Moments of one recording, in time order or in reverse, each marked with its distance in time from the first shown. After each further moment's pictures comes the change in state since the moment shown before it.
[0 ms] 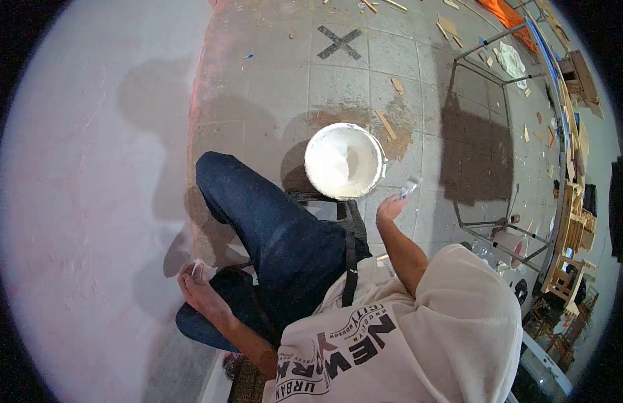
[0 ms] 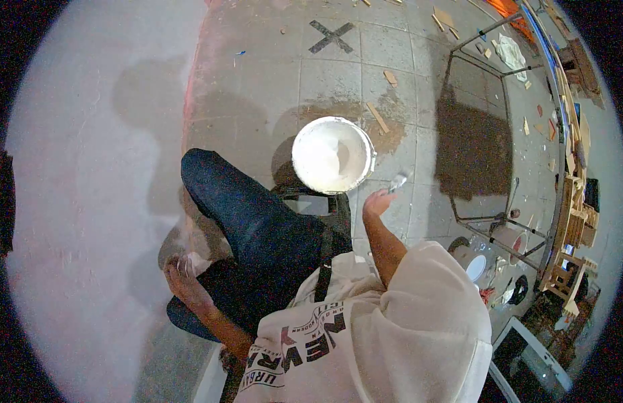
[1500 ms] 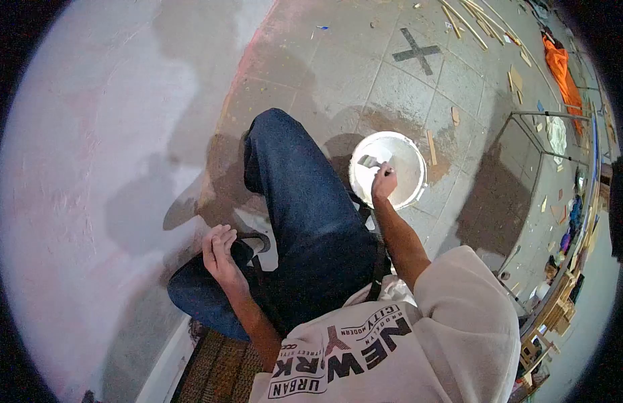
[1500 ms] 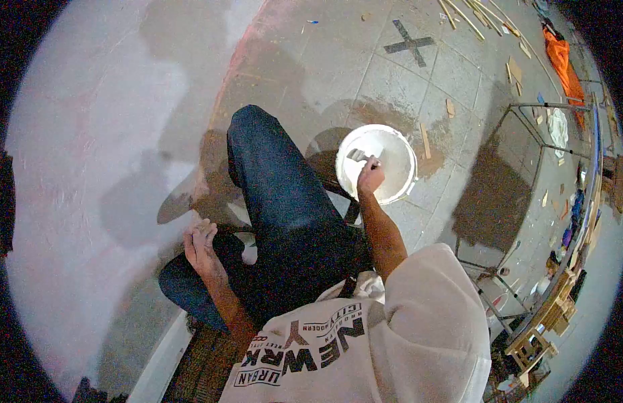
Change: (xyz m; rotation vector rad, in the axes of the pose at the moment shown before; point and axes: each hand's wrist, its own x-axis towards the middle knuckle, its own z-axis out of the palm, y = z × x) left_hand 0.012 -0.026 -0.008 0.040 -0.063 0.031; right_hand -0.086 -0.115 0.116 0.074 -0.515 -0.340
